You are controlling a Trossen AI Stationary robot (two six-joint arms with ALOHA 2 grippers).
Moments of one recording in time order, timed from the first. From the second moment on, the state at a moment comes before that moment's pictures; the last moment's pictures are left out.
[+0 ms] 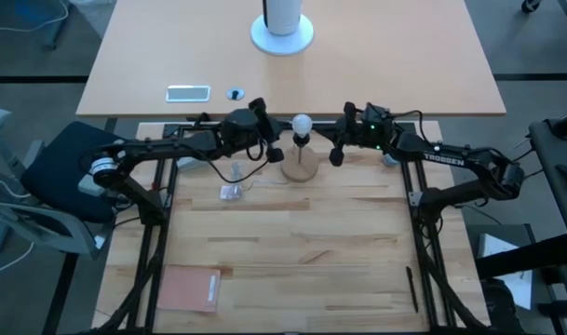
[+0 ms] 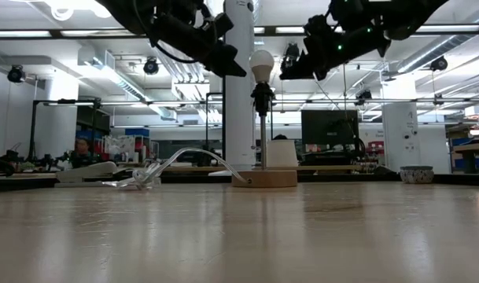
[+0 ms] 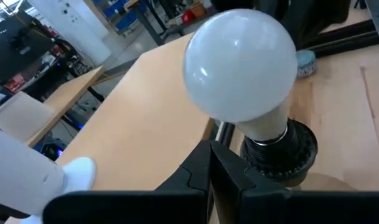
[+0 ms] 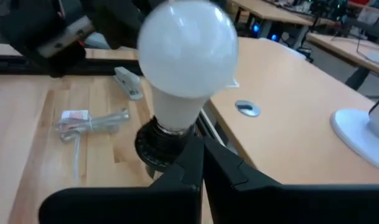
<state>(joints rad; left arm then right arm) 0.38 1.55 1.14 0.15 -0.20 0.49 -0.53 1.24 0.81 0.18 -0.17 -0.27</state>
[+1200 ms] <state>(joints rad) 0.37 1.60 1.14 0.23 -0.04 0.46 -0.52 1.43 0.86 0.43 -0.27 -0.19</state>
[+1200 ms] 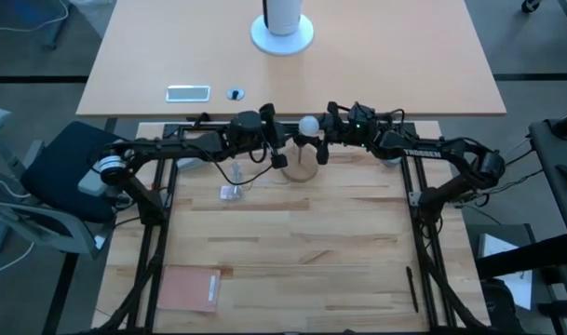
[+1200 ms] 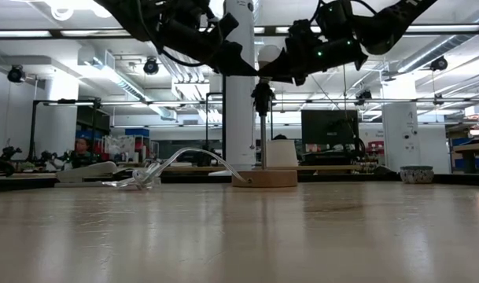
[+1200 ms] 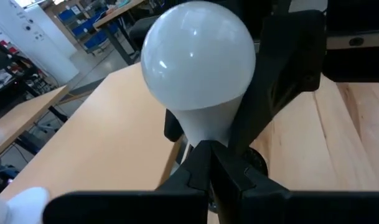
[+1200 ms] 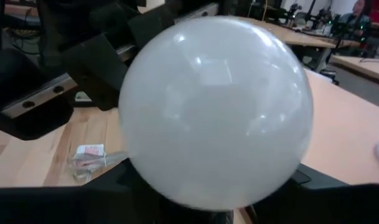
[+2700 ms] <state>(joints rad) 0.19 1.59 1.10 -0.02 0.15 0.10 -0.14 1.36 0.80 -0.09 0.11 -0.17</state>
